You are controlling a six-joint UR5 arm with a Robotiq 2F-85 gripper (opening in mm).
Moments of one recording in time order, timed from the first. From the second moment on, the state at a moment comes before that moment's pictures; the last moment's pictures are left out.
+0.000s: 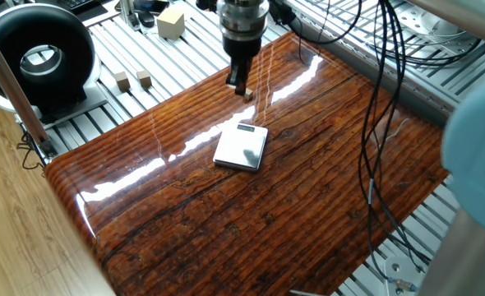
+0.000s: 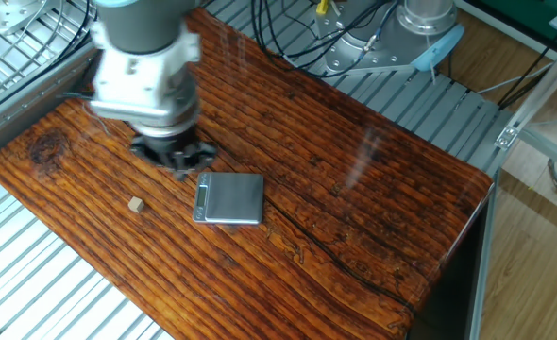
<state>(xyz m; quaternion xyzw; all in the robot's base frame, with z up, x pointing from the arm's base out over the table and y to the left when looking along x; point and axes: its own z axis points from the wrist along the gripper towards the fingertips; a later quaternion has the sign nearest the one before) 0.599 -0.018 0.112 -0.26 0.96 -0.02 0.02</state>
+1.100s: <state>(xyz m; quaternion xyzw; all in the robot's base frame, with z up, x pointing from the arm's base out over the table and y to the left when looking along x) 0.636 -0.066 0.090 -0.18 0.98 0.00 0.02</state>
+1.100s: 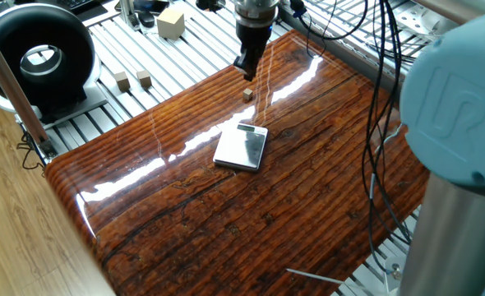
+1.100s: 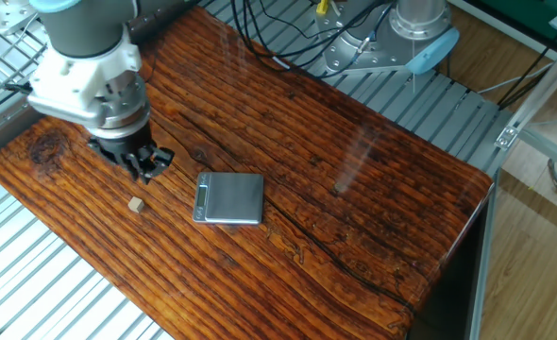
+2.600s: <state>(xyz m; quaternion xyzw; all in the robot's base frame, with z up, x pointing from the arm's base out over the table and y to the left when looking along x) 0.656 -0.085 0.020 -0.10 0.99 -0.02 0.01</state>
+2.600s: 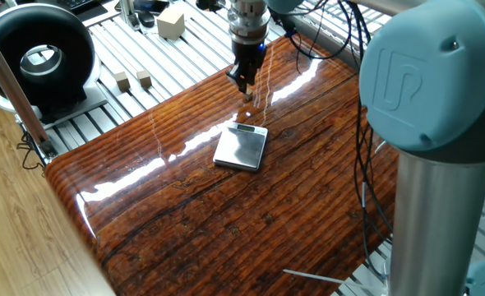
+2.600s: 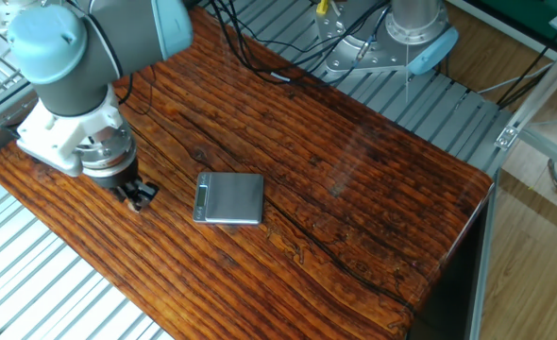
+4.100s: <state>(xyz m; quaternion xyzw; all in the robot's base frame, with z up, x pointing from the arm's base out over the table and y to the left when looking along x) 0.646 -0.080 0.023 -0.10 0.99 -0.02 0.00</state>
